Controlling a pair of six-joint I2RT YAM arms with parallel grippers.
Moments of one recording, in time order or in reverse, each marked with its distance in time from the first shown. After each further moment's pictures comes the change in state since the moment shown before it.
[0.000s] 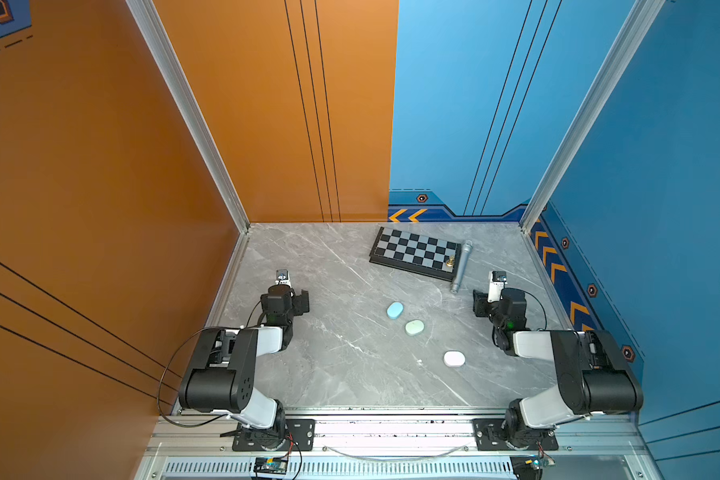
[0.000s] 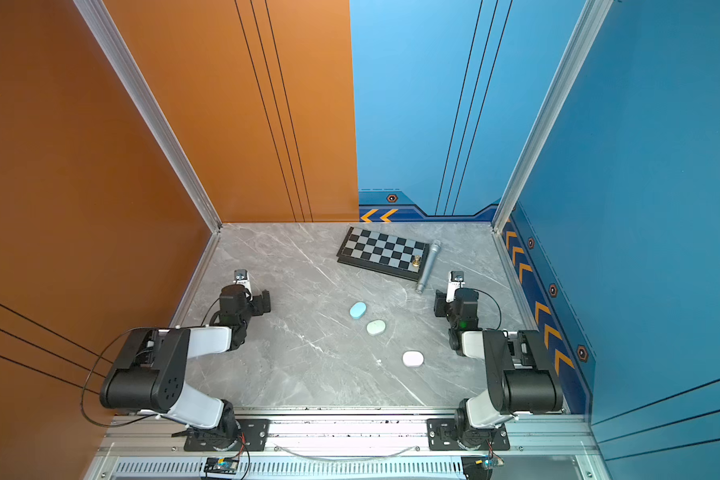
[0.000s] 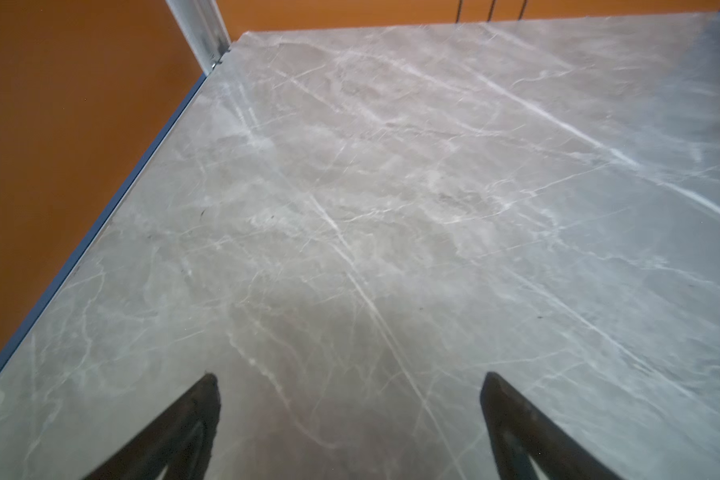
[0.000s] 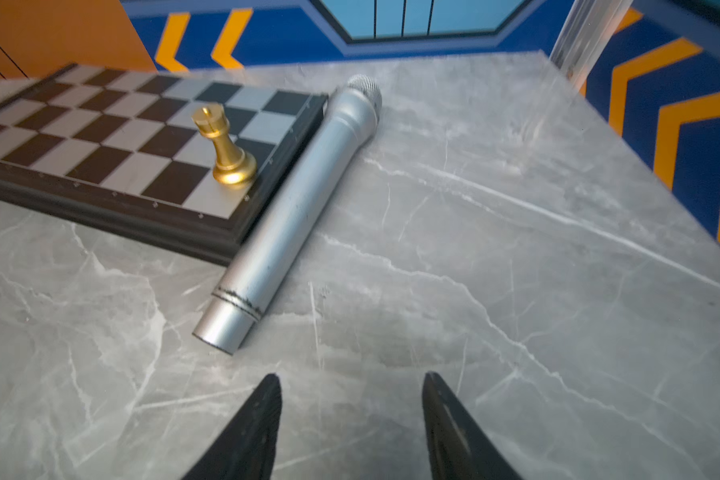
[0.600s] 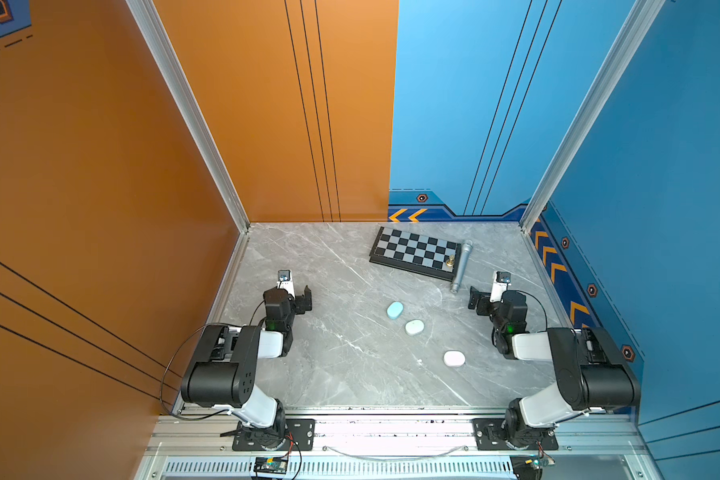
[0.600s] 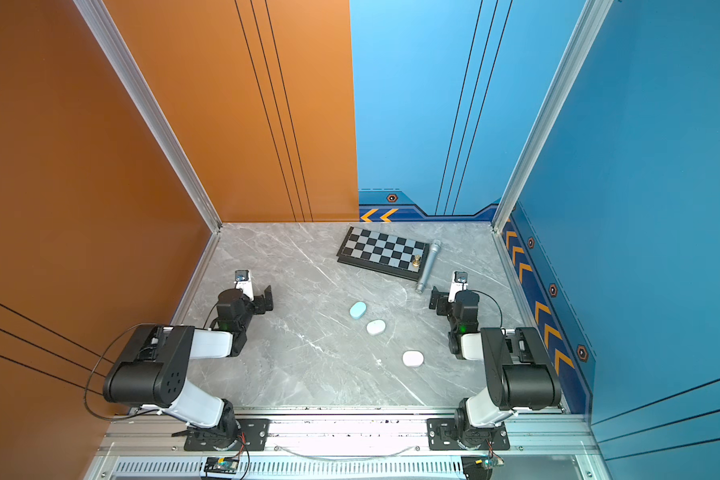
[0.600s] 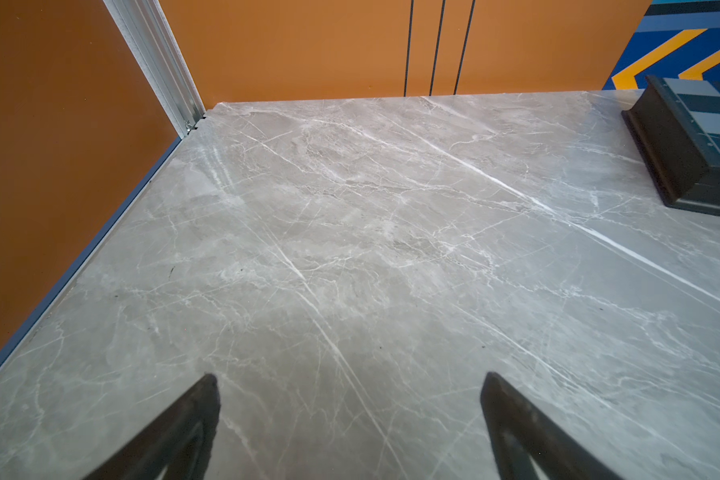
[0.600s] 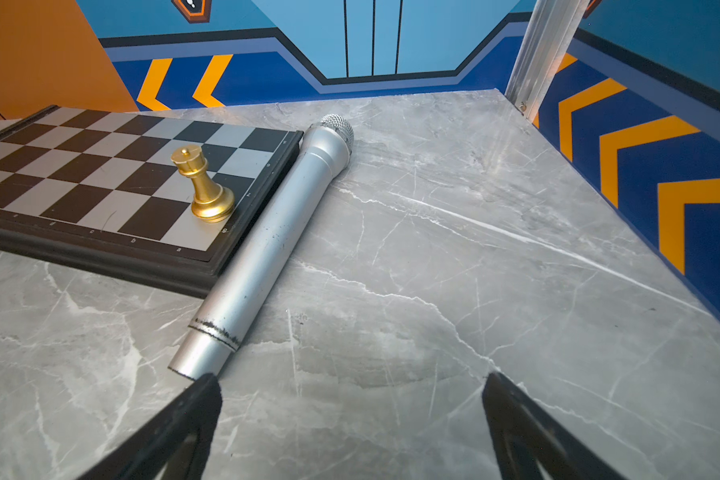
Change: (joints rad) left arm 0.007 0.034 -0.051 0.204 0.057 0.018; right arm 0.013 0.008 -0.012 0.076 0.092 0.015
